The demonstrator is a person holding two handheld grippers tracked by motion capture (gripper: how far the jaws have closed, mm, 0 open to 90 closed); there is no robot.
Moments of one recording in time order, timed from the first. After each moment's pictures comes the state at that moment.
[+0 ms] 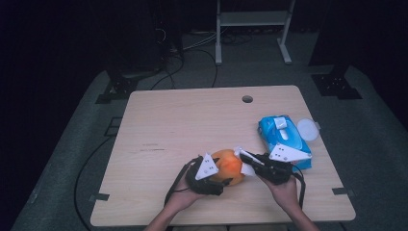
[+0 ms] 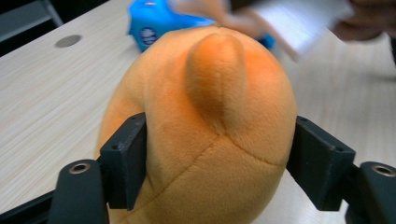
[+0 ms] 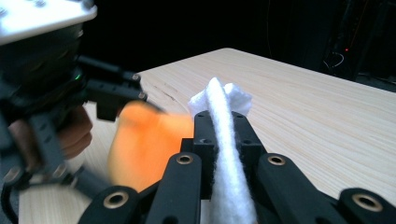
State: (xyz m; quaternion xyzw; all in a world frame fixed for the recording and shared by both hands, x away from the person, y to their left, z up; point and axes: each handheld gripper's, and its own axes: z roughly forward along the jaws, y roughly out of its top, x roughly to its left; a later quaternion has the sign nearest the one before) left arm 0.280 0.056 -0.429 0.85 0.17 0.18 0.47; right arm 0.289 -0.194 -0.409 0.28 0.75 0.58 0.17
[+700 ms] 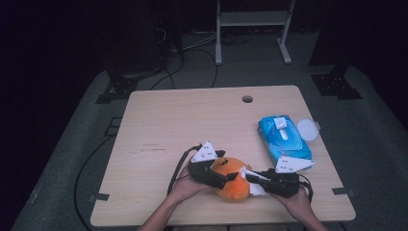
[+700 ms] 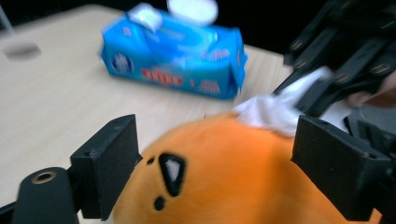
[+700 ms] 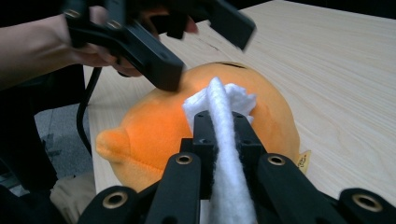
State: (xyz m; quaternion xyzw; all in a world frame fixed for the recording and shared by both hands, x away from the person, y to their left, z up) left arm 0.312 0.054 -0.413 0.83 0.19 0.06 0.52; right arm 0.270 -0.217 -0.431 0.24 0.80 0.55 0.07
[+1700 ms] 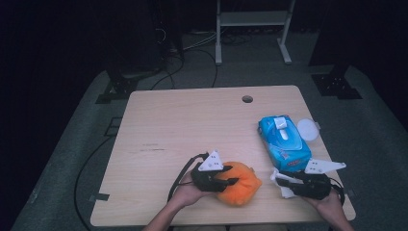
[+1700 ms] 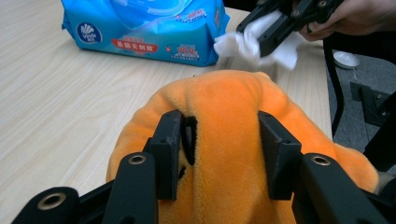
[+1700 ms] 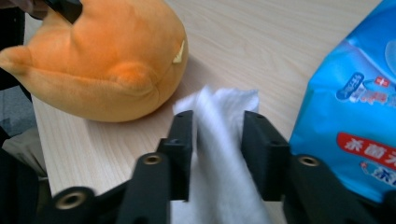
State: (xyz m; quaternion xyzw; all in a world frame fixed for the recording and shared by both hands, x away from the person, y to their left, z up) left arm 0.294 0.048 -0.419 0.86 0.15 0.07 0.48; right arm 0.270 -0.303 -0.454 0.31 0.81 0.48 0.10
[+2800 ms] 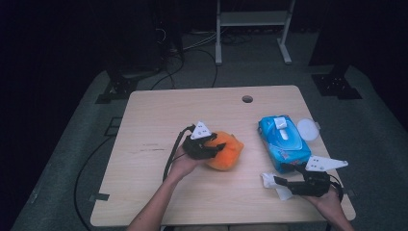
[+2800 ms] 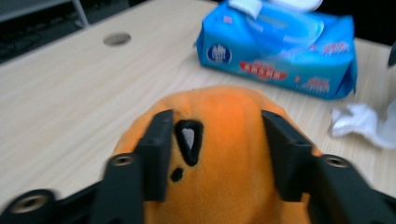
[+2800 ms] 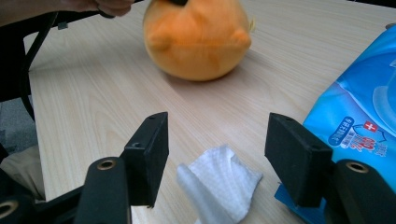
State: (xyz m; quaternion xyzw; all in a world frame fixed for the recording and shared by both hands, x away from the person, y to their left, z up) left arm 0.376 0.070 -0.415 0.83 0.25 0.15 0.48; right arm 0.273 -0.299 -0.444 0.30 0.80 0.51 0.12
